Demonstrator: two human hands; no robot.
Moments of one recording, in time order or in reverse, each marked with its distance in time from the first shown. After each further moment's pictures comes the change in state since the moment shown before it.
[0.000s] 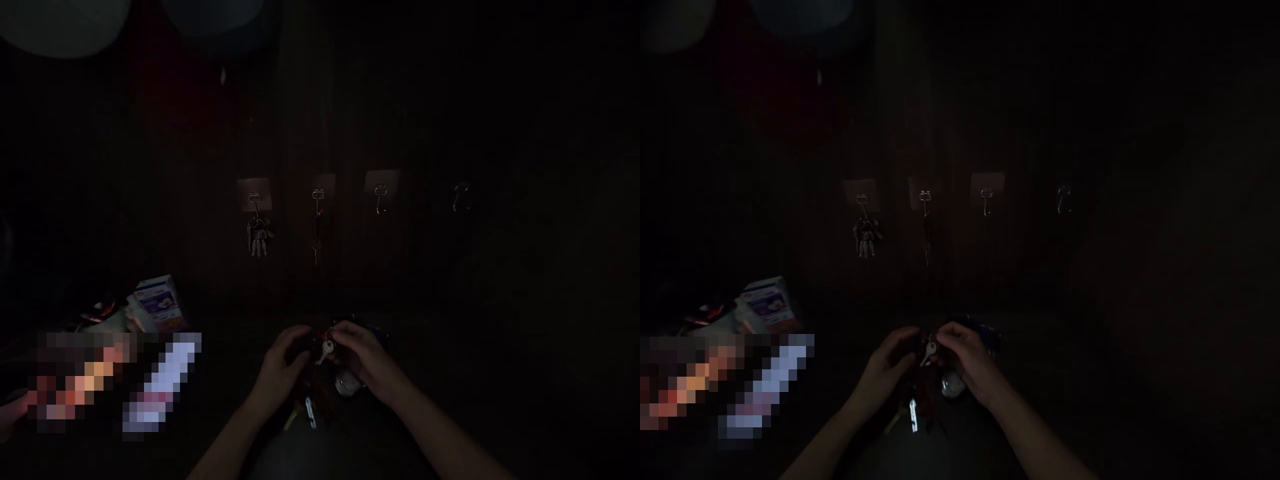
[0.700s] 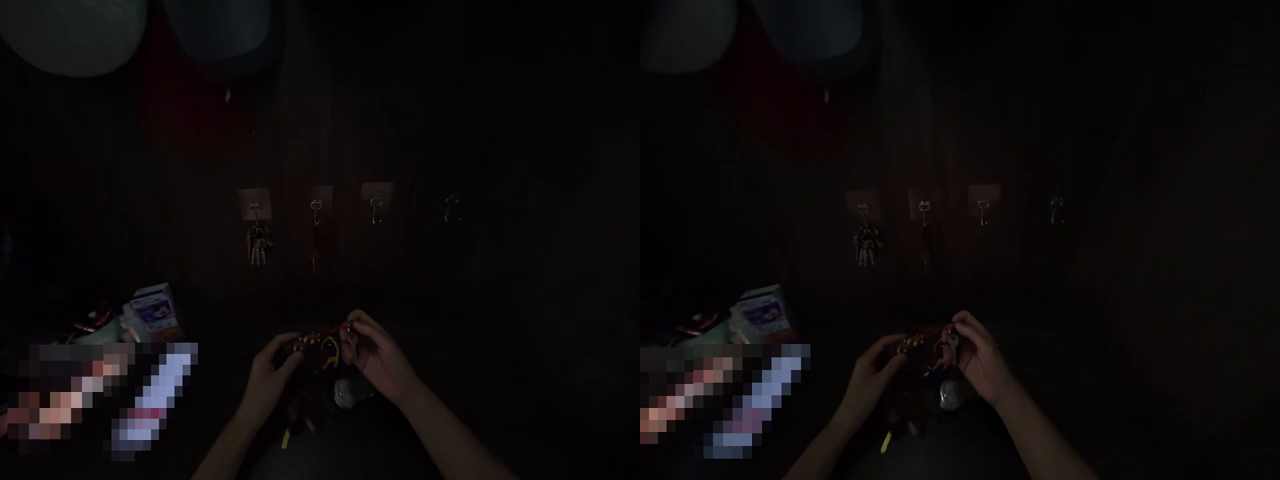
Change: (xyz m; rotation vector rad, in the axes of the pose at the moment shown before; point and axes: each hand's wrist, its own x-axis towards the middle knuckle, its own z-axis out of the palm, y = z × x) left_hand 0.000 0.013 -0.010 -0.047 0.099 -0.073; right_hand -0.006 -0.032 -0.003 0.223 -0.075 -0.114
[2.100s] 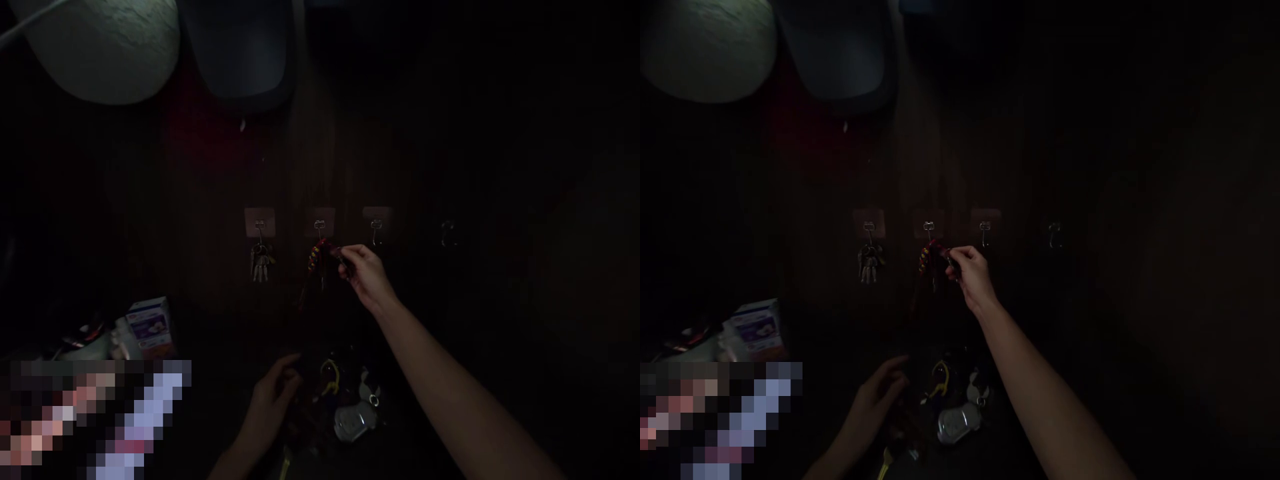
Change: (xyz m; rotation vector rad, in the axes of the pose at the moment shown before) left_hand 0.003 -0.017 0.005 -0.033 -0.062 -0.081; right_hand 0.104 -0.094 0.052 -0.320 0.252 -0.443
